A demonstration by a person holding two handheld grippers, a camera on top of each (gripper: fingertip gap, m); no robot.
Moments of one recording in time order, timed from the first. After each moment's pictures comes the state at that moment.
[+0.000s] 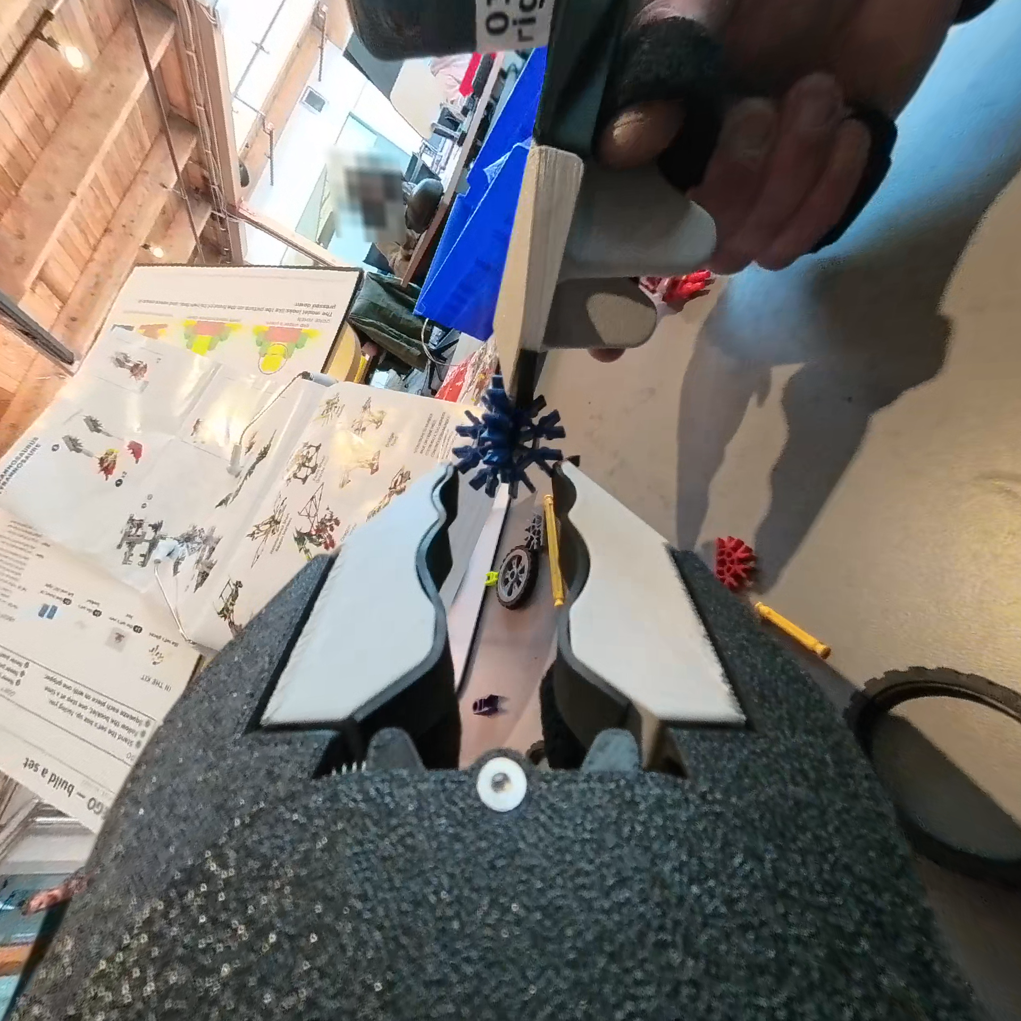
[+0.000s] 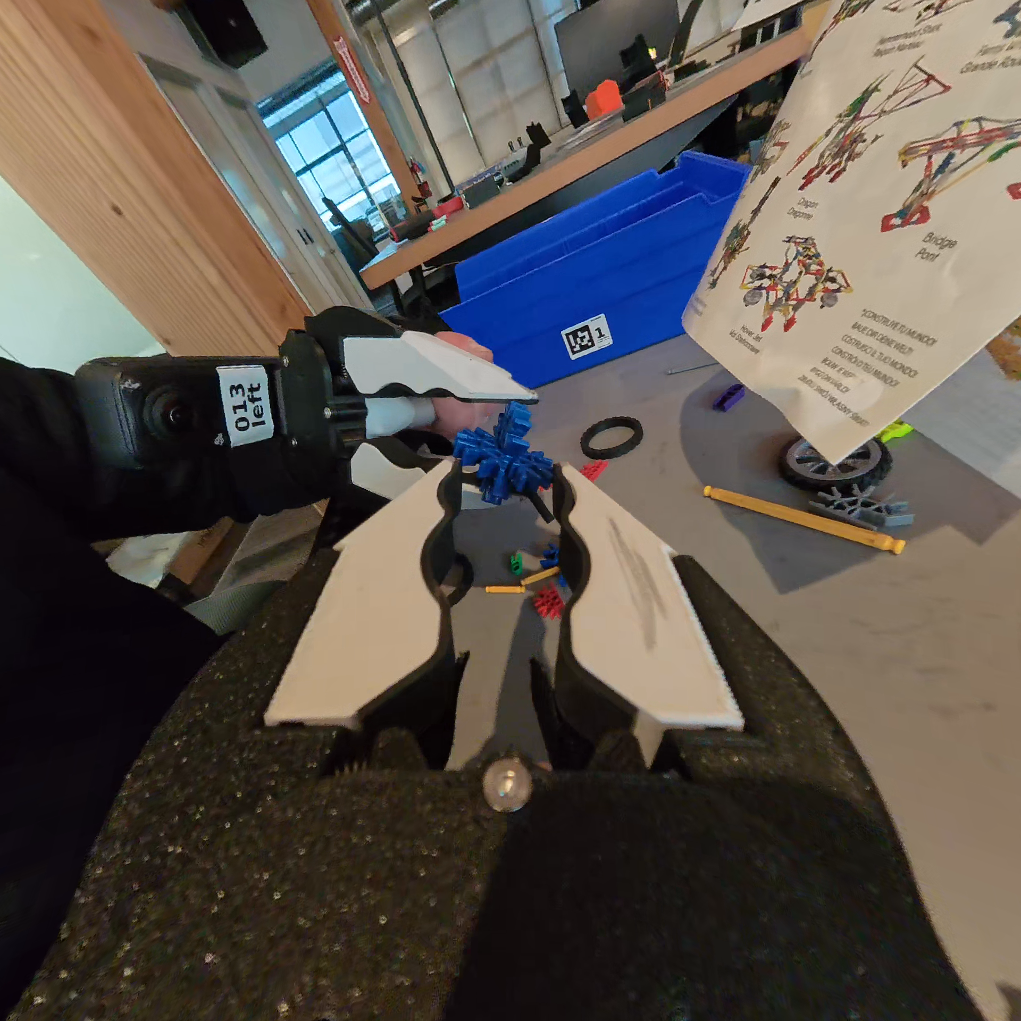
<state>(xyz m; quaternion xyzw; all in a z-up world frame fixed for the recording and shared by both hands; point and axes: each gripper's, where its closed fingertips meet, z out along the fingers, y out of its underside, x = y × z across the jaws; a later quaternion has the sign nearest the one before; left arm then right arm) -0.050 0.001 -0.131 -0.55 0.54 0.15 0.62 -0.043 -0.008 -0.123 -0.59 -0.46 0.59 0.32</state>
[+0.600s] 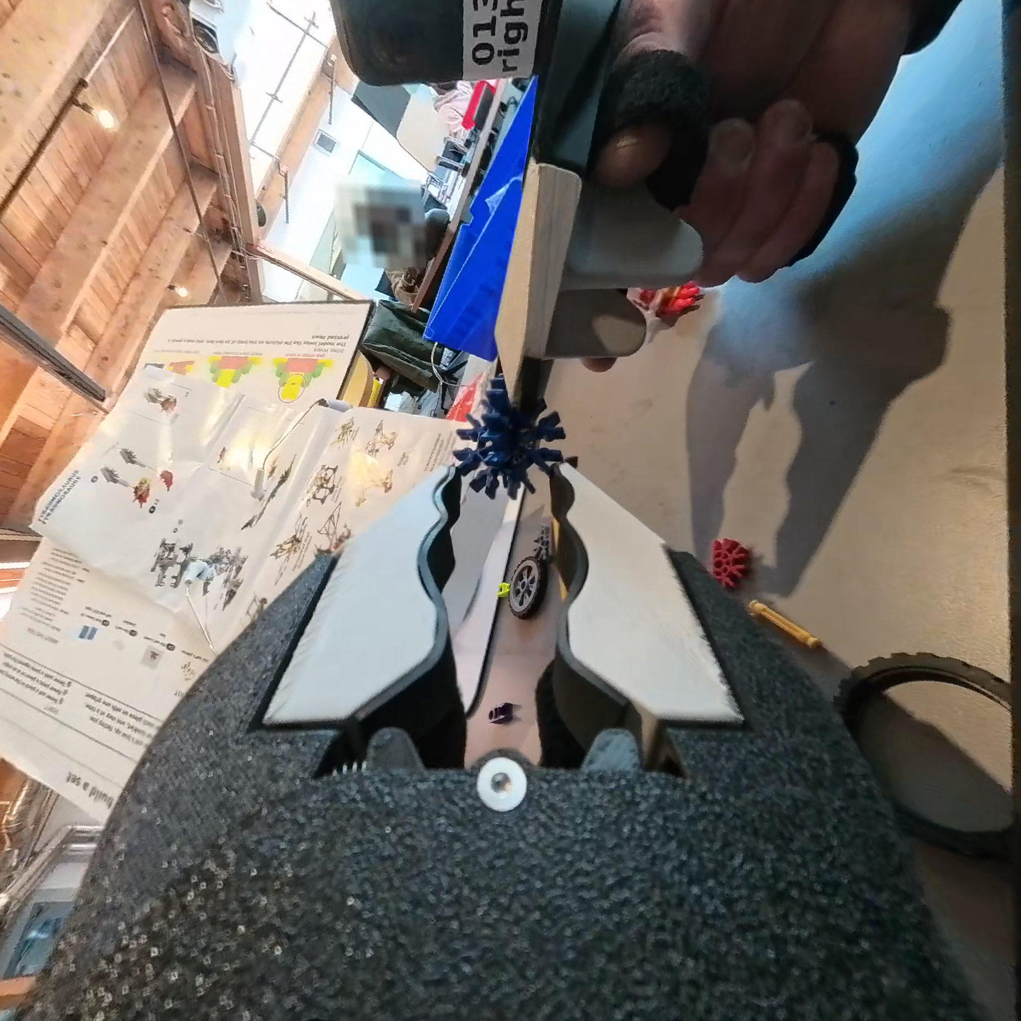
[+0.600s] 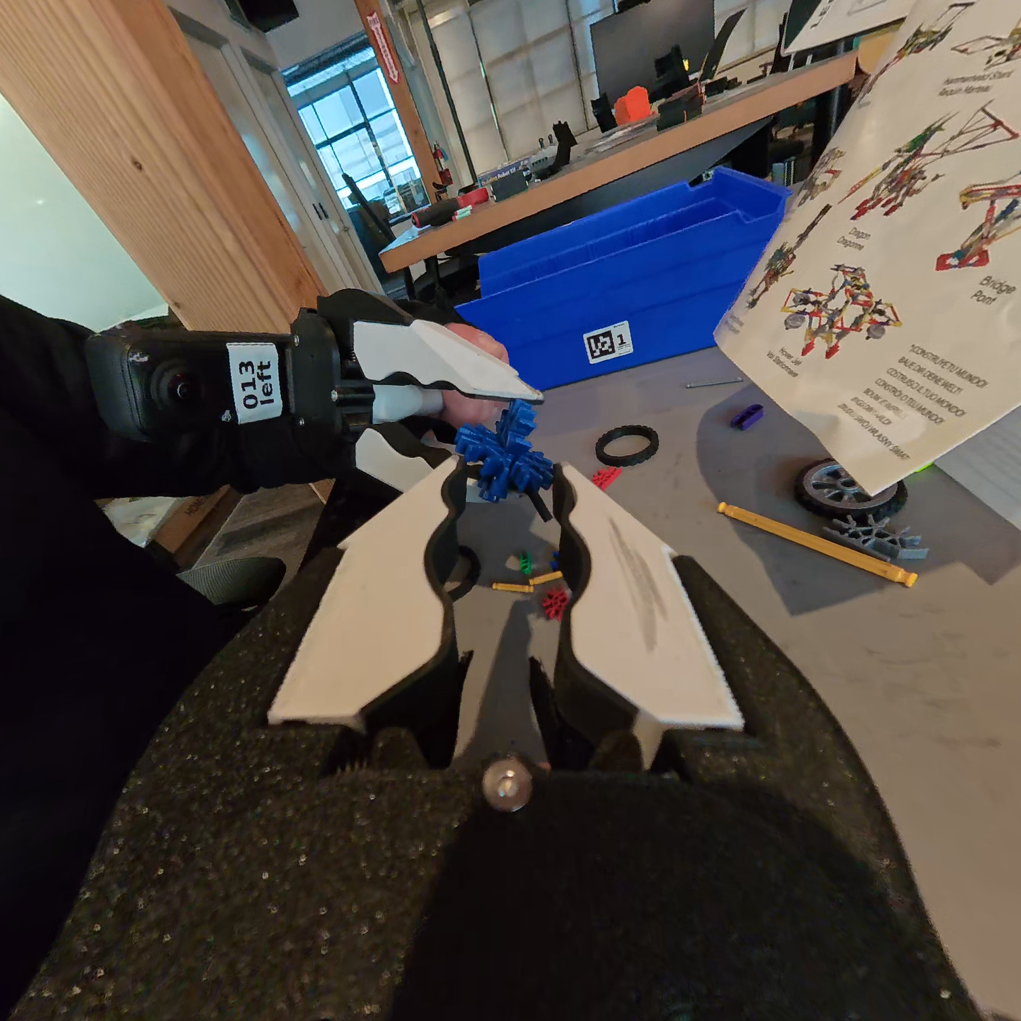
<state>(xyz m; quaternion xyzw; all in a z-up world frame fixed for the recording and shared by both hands) -0.047 -0.009 -0.124 -0.53 0.55 0.16 0.63 -0.042 -0.019 -0.120 -0.56 -0.49 0.58 0.34</state>
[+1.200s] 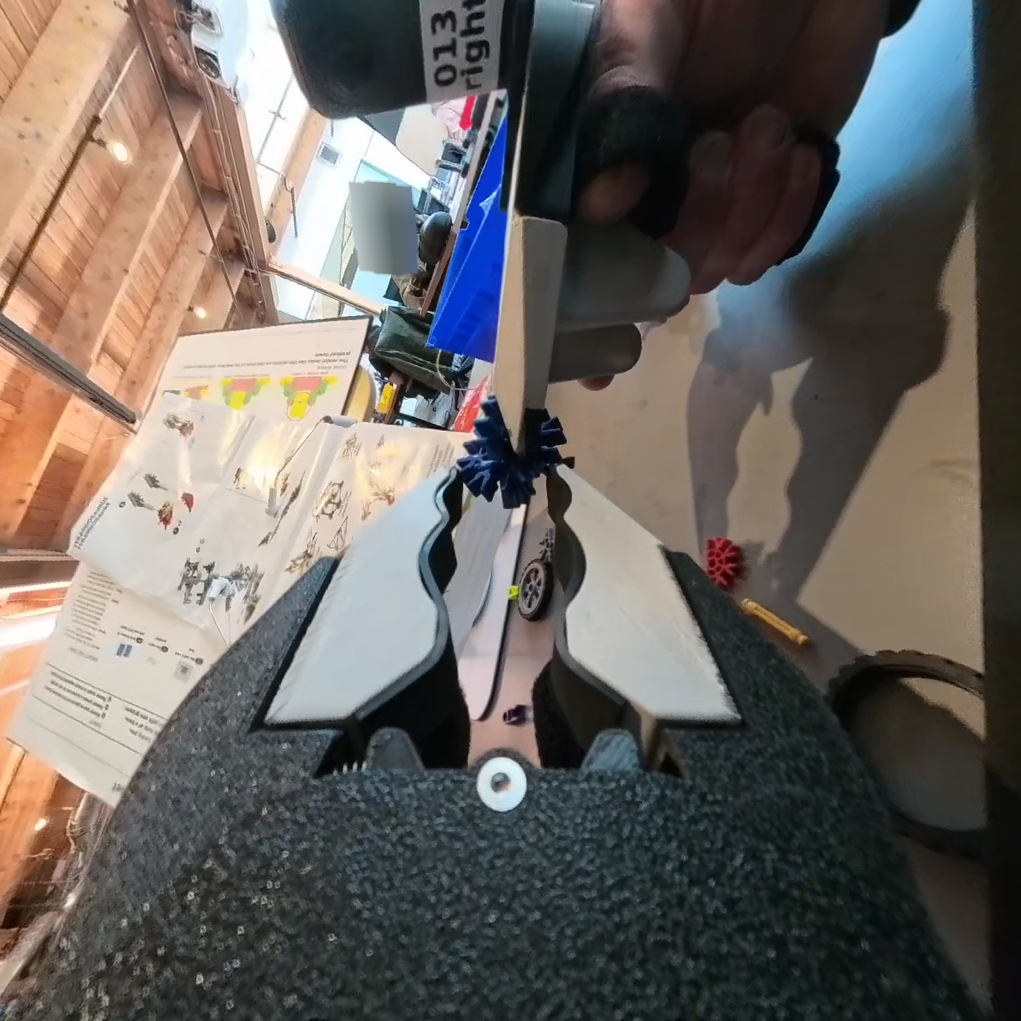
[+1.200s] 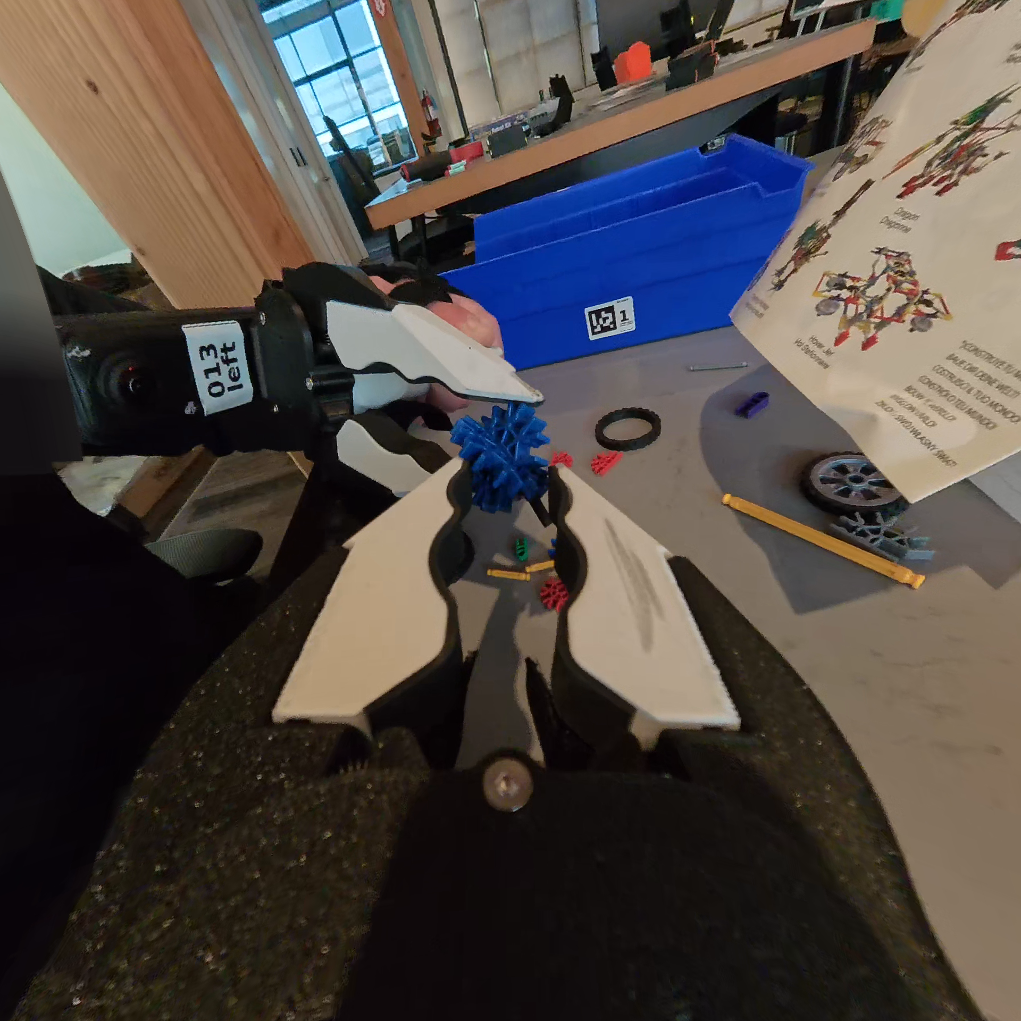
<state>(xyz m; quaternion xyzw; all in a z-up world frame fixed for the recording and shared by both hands) -0.041 -0.015 -0.126 -0.51 0.56 0.19 0.62 -0.049 -0.027 -0.130 -0.56 -0.52 0.55 0.34</state>
